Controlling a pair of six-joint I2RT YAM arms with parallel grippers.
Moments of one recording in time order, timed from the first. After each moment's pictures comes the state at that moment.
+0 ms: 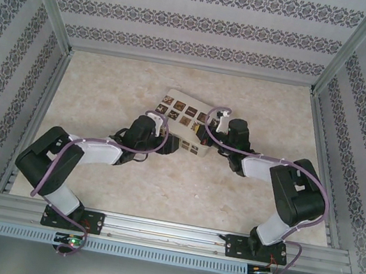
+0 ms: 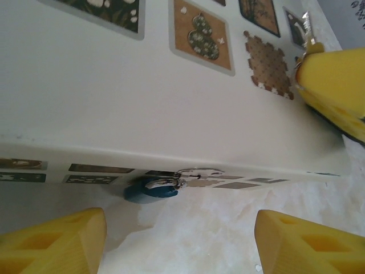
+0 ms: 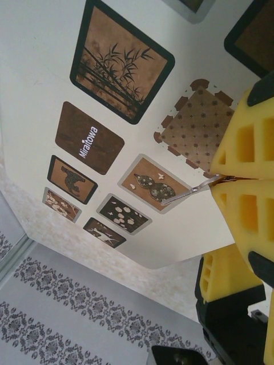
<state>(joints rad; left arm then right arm) -0.56 1.59 0.65 0.35 0.19 -0.55 0.41 1.66 0.67 0.56 -0.48 0.63</state>
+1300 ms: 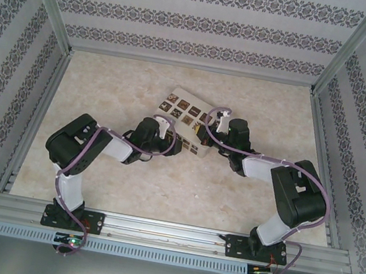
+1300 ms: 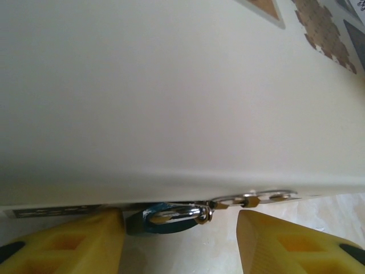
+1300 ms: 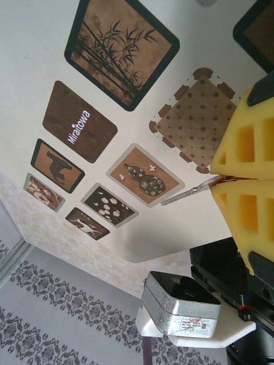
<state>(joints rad) -0.54 1.86 0.70 0.61 0.31 -0.46 0.41 1.65 0.67 0.54 -0.48 0.61</state>
